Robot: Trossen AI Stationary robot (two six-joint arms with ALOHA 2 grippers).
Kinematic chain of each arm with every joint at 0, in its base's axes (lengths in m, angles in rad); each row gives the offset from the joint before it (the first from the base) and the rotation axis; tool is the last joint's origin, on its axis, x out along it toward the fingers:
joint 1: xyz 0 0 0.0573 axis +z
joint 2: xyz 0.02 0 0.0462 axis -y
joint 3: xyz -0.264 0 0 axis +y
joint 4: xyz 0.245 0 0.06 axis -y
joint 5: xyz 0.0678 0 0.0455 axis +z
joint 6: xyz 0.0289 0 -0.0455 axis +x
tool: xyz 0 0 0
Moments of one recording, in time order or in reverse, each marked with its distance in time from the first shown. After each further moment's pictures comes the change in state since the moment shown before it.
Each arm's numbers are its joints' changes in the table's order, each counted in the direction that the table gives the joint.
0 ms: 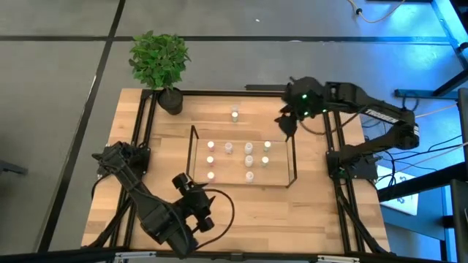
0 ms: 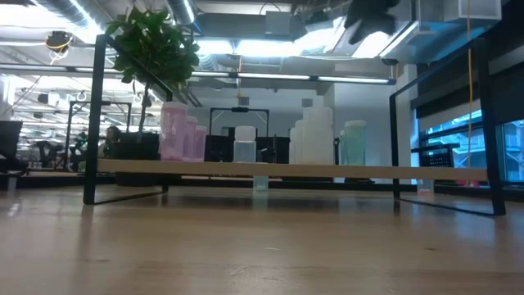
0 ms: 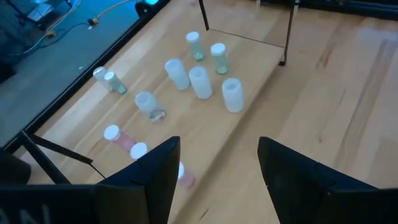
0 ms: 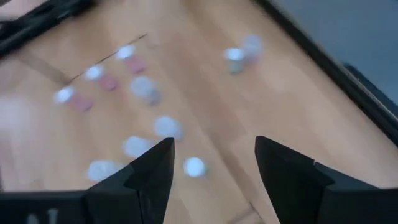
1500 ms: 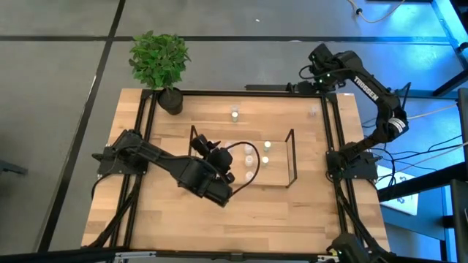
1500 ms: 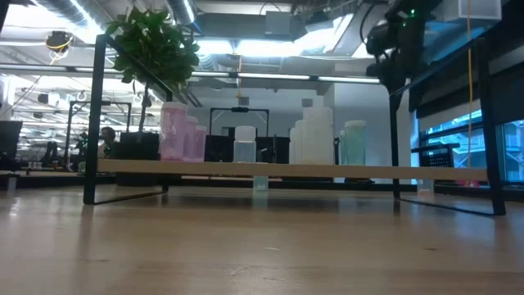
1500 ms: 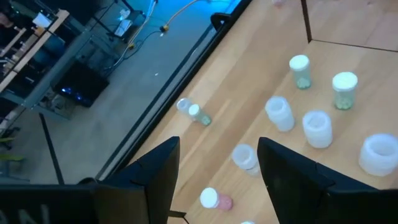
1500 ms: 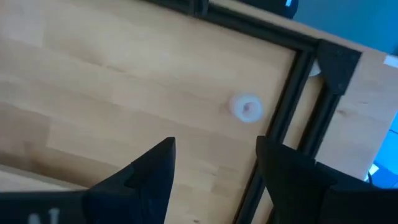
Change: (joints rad) left arm 0.352 0.010 0.000 0.000 0.079 0.366; right arm -0.741 -0.186 0.030 -0.277 -0.046 -0.025
